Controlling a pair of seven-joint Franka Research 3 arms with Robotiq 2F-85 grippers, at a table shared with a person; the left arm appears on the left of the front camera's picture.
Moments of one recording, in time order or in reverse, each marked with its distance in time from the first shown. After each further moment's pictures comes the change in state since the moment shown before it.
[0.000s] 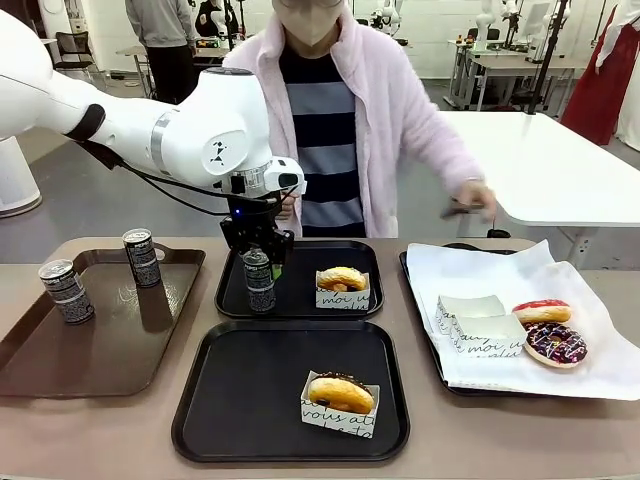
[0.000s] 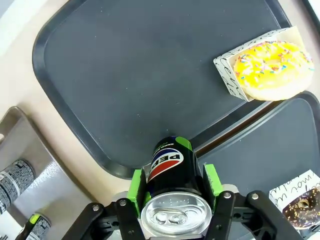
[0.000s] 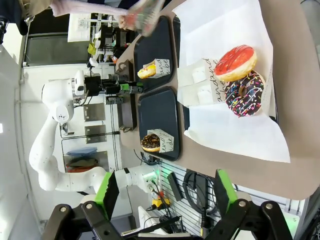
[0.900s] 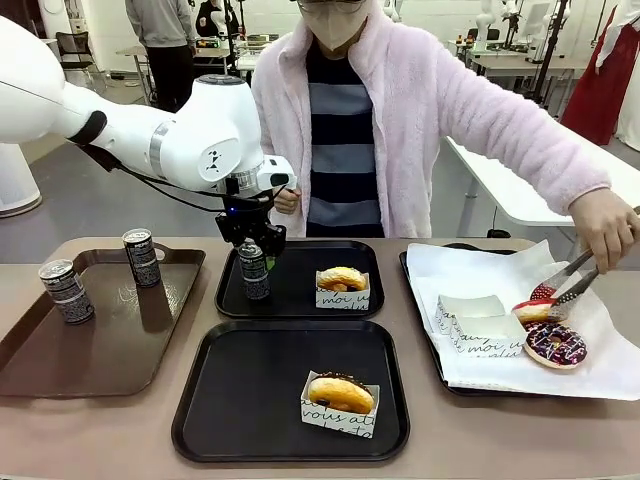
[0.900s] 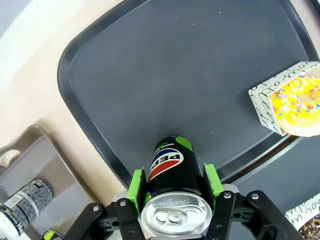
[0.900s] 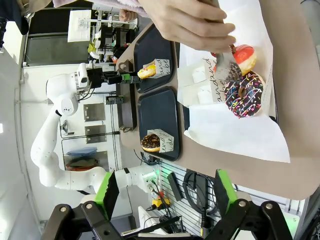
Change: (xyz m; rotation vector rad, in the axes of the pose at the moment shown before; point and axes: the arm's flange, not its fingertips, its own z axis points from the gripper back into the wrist) left arm 0.022 0.033 -0.017 0.037 -0.060 0.023; right arm 0.000 0.000 0.000 0.000 0.000 0.000
